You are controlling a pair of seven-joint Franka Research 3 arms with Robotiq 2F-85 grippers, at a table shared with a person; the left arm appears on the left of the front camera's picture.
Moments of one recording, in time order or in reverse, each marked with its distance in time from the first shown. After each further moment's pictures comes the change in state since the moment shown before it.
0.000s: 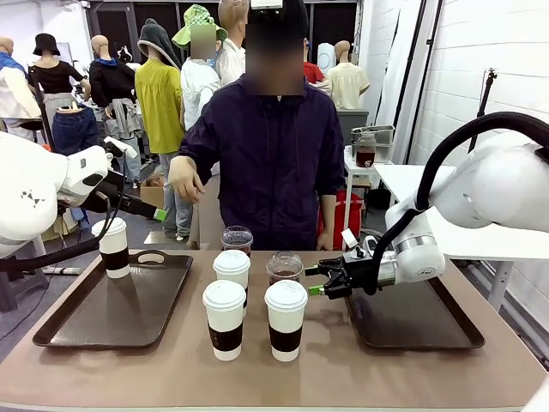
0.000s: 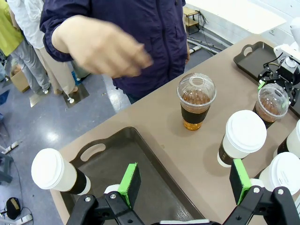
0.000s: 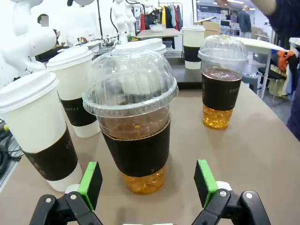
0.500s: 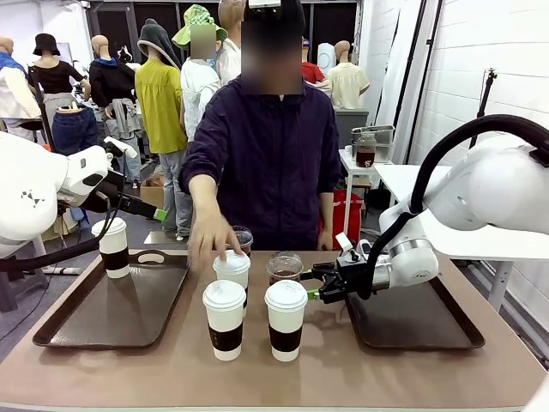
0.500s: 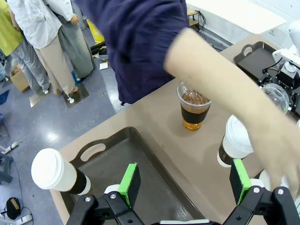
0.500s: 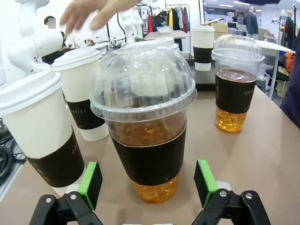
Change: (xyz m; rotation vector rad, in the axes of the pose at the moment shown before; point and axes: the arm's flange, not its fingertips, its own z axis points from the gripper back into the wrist) left arm 0.000 0.000 0.000 0.000 0.000 0.000; right arm -0.006 0.006 -0.016 0.040 -0.014 -0.014
